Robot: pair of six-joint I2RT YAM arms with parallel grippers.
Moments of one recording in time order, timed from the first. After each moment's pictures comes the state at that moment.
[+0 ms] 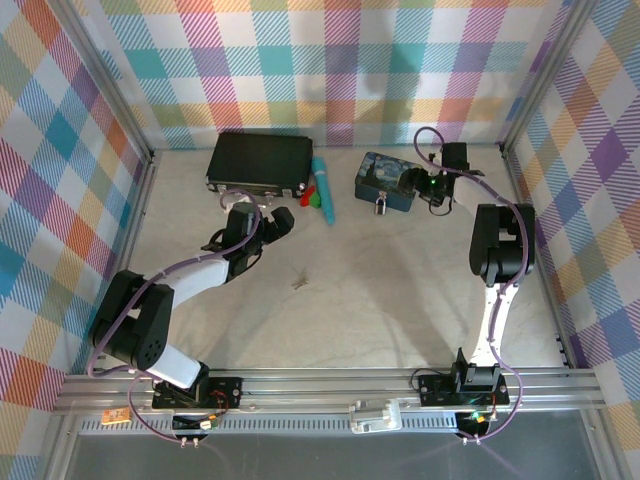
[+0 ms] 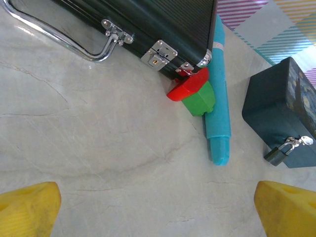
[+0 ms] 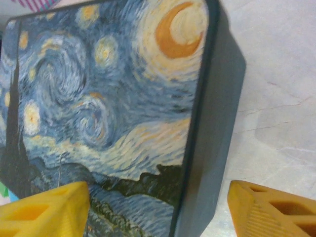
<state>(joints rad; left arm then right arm) -0.40 1.52 0.78 0.15 -0.06 -0.79 0.01 2.12 1.58 -0.38 -0.41 0.40</state>
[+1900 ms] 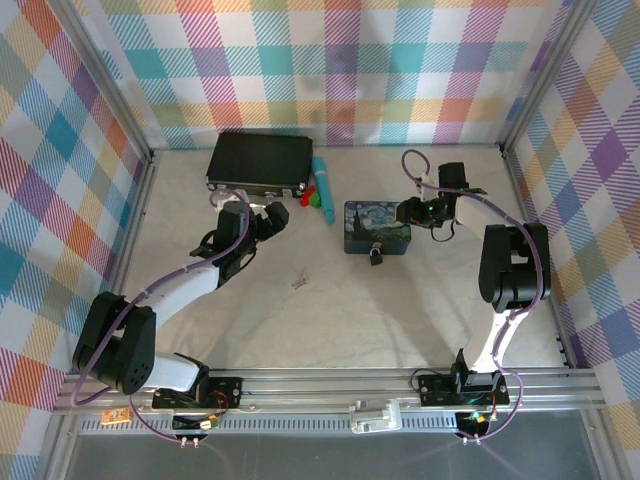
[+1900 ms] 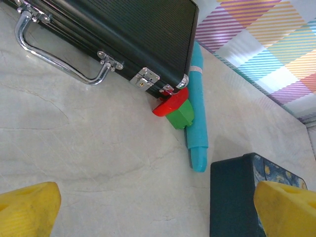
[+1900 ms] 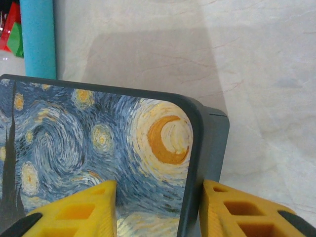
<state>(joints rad) -0.40 1.38 0.77 0.10 -0.09 -0.79 0.07 1.87 1.28 -0.49 -0.51 0.11</state>
